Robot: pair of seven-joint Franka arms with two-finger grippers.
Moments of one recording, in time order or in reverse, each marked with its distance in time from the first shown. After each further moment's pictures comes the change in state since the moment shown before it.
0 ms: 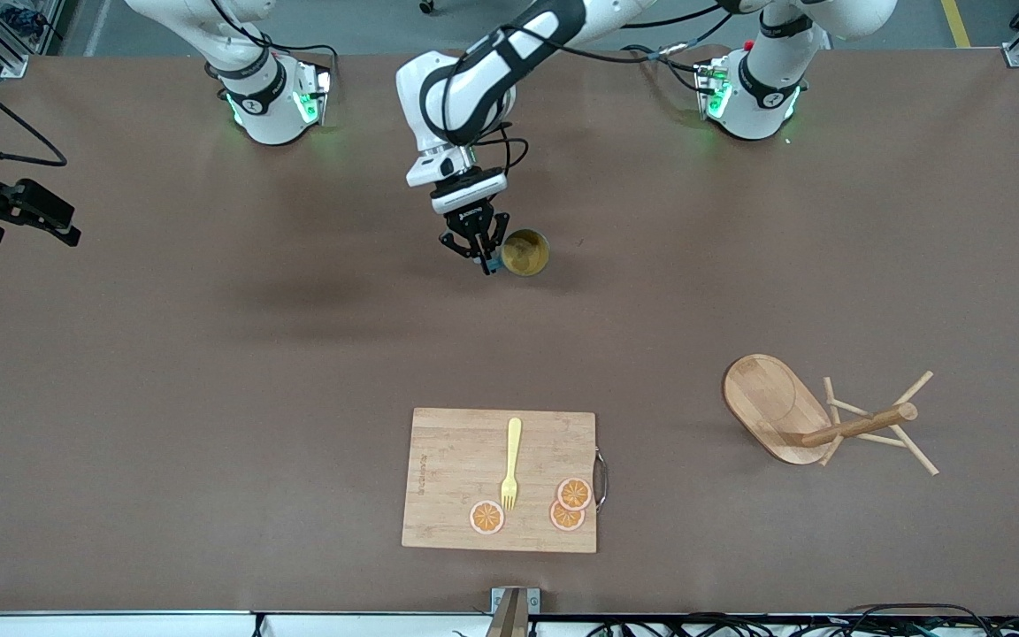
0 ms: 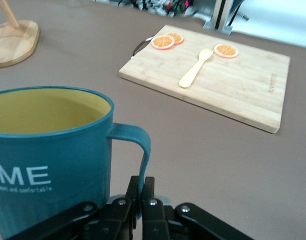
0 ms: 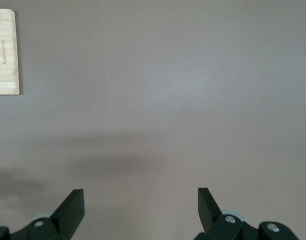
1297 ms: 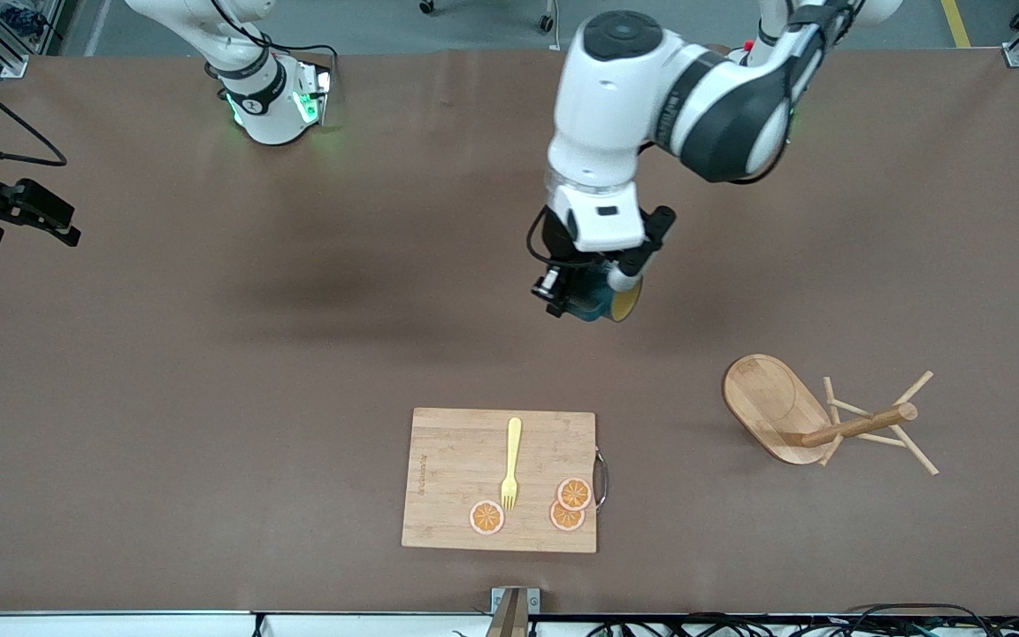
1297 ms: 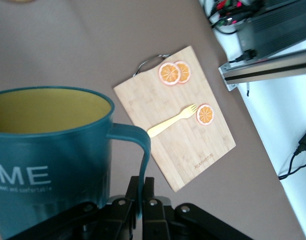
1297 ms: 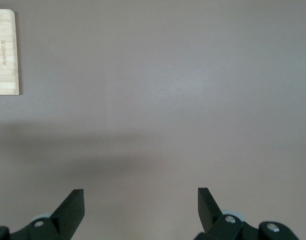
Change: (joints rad) left arm 0.513 -0.366 0.001 0.002 -0.856 0.262 0.327; right arm 0.001 0.000 -0.001 0.001 -0.002 0.001 0.000
